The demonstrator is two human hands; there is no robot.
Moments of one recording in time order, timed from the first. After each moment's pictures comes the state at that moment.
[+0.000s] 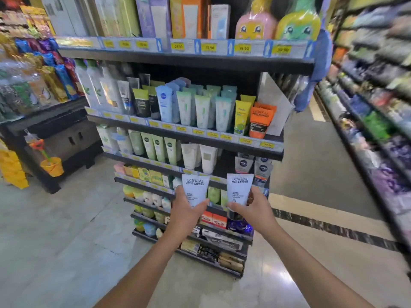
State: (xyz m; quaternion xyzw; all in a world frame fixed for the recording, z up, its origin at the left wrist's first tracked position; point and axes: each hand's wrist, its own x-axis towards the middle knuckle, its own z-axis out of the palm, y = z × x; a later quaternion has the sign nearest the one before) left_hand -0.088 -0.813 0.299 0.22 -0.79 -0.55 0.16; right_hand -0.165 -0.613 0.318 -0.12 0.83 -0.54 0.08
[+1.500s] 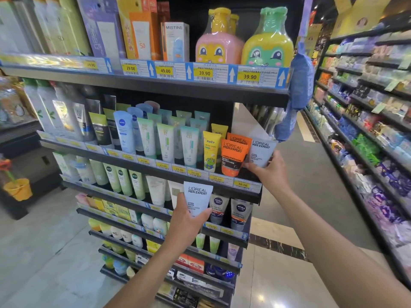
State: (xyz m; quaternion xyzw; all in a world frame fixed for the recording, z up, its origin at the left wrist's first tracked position) left_hand -0.248 -0.749 0.331 0.15 -0.80 -0.56 0.17; right_hand -0.439 -0.547 0.394 -0.10 0.84 -0.51 -0.15
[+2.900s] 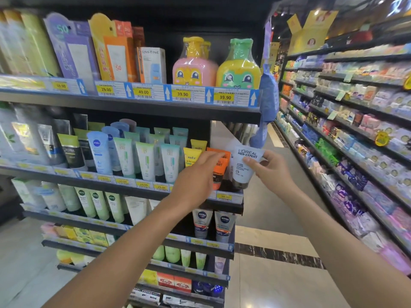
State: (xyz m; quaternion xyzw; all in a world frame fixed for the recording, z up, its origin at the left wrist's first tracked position) left_hand -0.318 -0.732 0.457 -0.15 -0.93 -0.22 0.25; right_hand -0.387 -0.511 0.467 -0.16 0.80 -0.57 -0.11
